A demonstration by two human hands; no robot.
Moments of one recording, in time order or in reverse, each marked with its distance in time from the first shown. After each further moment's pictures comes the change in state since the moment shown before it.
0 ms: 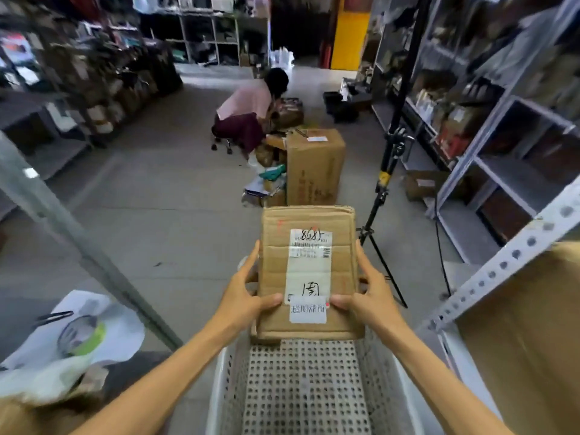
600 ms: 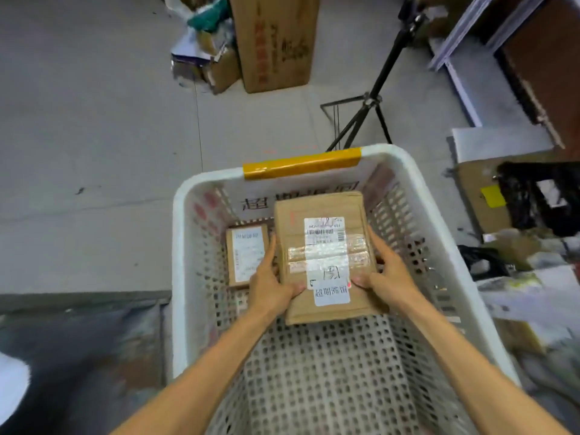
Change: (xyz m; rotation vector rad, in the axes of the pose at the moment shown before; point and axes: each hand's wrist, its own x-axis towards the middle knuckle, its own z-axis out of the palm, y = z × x) left_hand 0.148 -0.263 0.083 0.106 -0.149 -0.533; right_hand 0.133 0.278 0.040 -0.179 0.104 0.530
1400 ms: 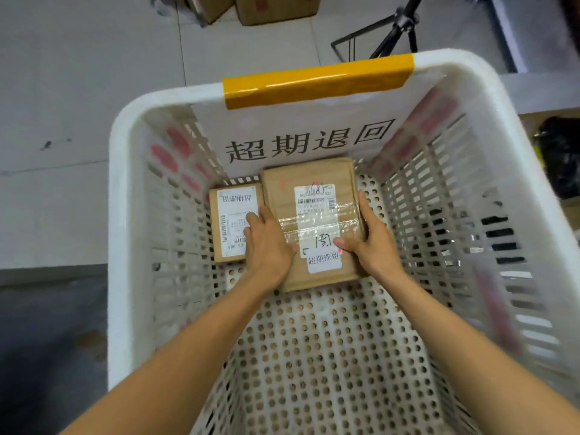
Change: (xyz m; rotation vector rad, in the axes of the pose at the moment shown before) left_hand 0.105 -0.070 0.025 0.641 0.123 -0.023; right_hand 0.094 0.090 0.079 -0.130 0.033 -0.084
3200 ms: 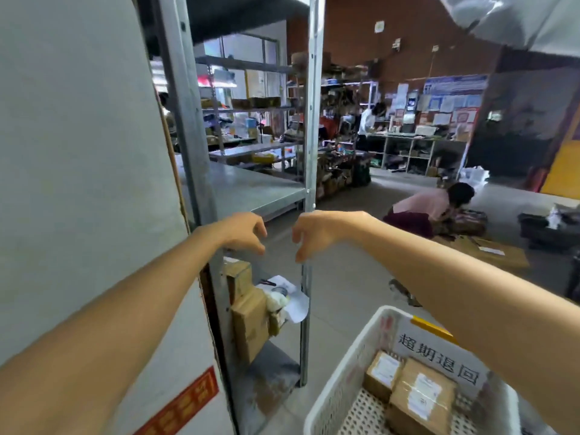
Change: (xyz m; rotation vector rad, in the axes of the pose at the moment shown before) left_hand -0.763 -0.017 -0.363 0.183 0.682 -0.137; right_hand -0.663 -0.448 -0.158 -1.171 -0.366 -1.443
